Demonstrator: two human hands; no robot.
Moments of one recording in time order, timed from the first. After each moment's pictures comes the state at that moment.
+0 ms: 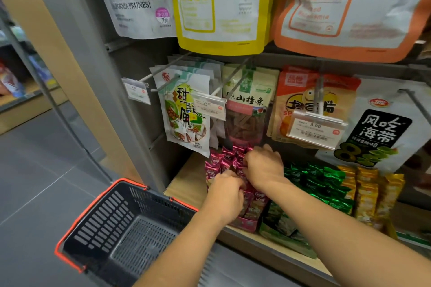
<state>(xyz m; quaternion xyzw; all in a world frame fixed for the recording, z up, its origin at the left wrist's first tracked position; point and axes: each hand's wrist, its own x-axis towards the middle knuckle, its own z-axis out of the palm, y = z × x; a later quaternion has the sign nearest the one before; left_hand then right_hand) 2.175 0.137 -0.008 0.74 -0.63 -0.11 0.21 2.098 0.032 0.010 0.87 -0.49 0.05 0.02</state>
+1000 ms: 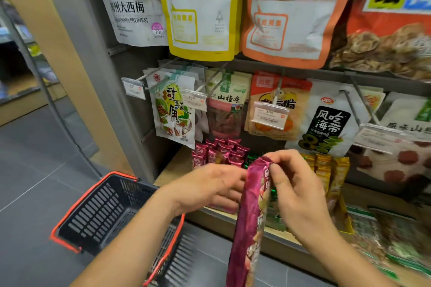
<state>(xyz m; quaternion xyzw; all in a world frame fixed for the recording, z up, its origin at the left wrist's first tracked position) 2.149 0.220 0.101 0.46 -0.51 -0.62 0.37 1.956 0.179 0.105 0.75 -0.31 0.48 -0.34</state>
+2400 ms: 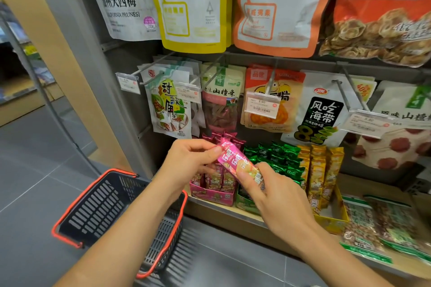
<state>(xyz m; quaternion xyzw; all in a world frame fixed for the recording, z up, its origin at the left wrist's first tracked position) 2.151 0.225 0.113 0.58 -0.44 -0.41 0.55 1.952 0.192 0.083 0.84 -0.46 0.20 -0.18</state>
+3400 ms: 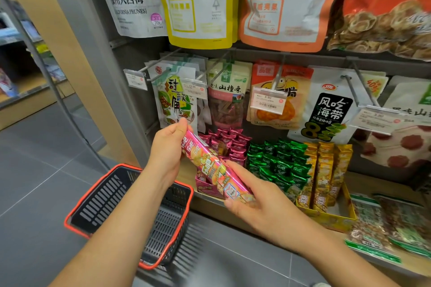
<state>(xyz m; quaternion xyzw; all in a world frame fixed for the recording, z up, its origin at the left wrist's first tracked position) 2.183 0.215 0.105 0.60 -0.27 -0.34 0.67 1.962 0.200 0.081 0.85 -0.28 0.16 -0.42</state>
